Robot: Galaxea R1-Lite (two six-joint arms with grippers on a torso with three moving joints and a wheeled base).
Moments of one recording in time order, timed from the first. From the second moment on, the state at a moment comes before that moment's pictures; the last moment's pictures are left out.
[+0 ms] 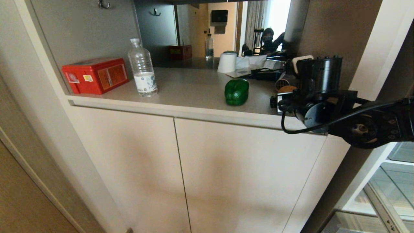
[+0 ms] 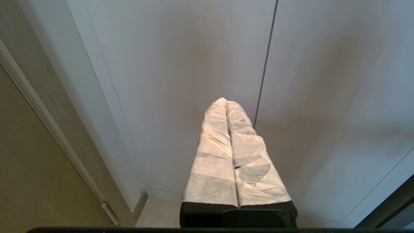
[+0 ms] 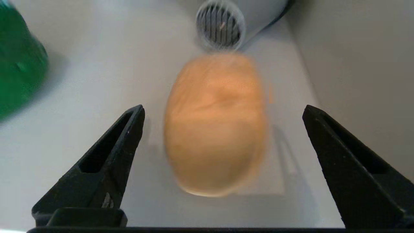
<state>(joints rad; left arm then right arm) 0.00 0.00 0.00 0.00 0.00 0.00 0.48 1.84 -1.29 -0.40 -0.70 -0.05</state>
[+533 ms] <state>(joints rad) 0.00 0.00 0.00 0.00 0.00 0.00 0.52 1.73 -1.21 -0.39 -0.69 -0.06</state>
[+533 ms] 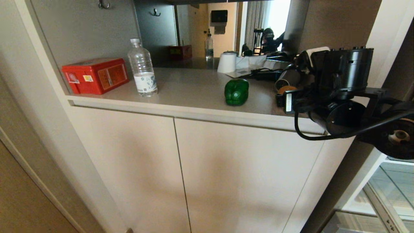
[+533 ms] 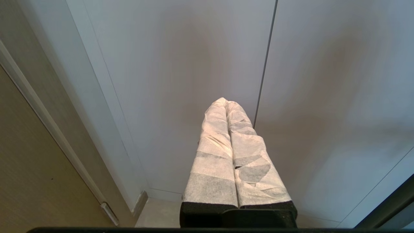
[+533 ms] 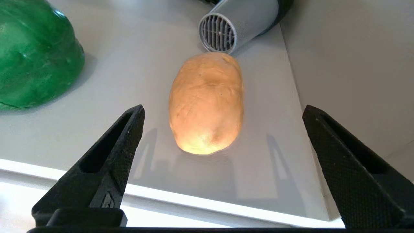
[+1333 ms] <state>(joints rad) 0.00 0.00 0.00 0.00 0.00 0.00 0.45 1.87 -1.32 -0.40 -0.69 -0.05</state>
